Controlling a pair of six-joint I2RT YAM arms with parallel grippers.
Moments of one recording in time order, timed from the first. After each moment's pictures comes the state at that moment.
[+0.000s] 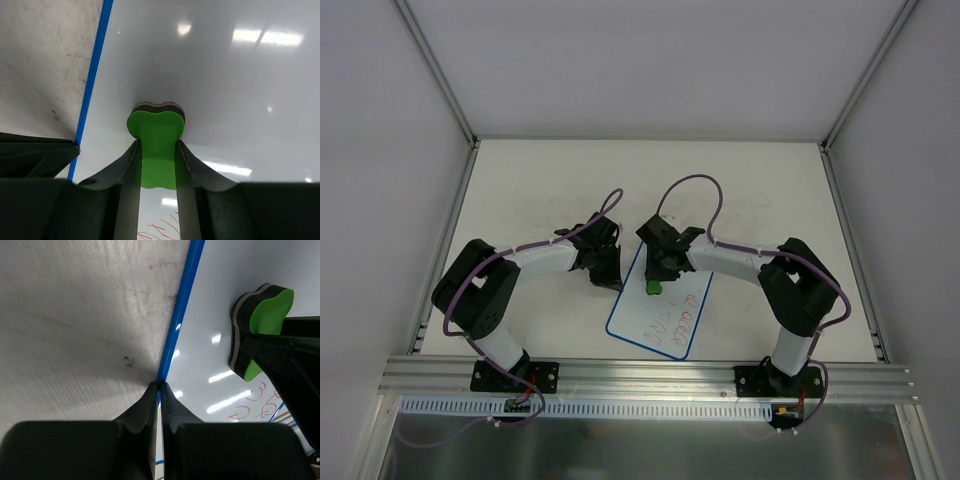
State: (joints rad) left arm -0.62 1.65 0.87 -0.38 0.22 -0.59; right arm 0.87 1.80 1.14 -0.51 0.15 0.79
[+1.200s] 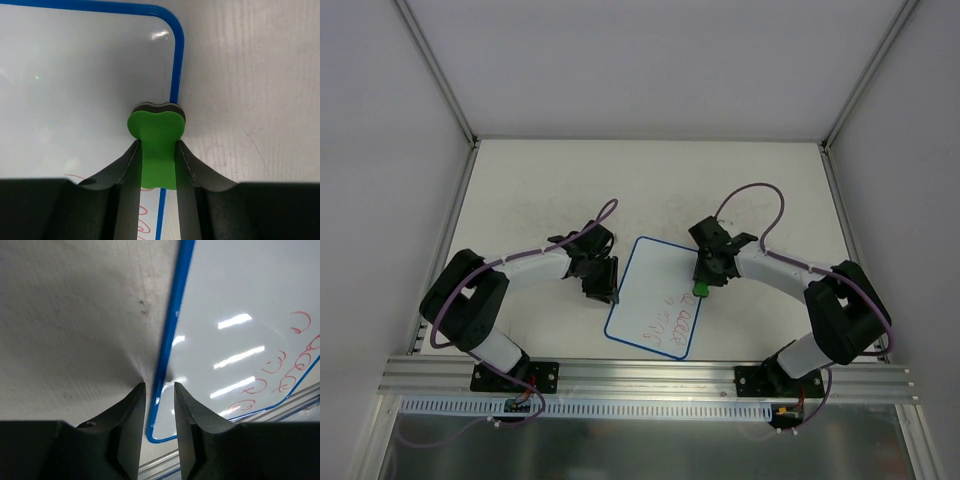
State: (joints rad) left arm -0.63 1.56 0.80 -0.45 0.24 -0.59; right arm 0.64 1.52 0.84 -0.55 0.21 0.80
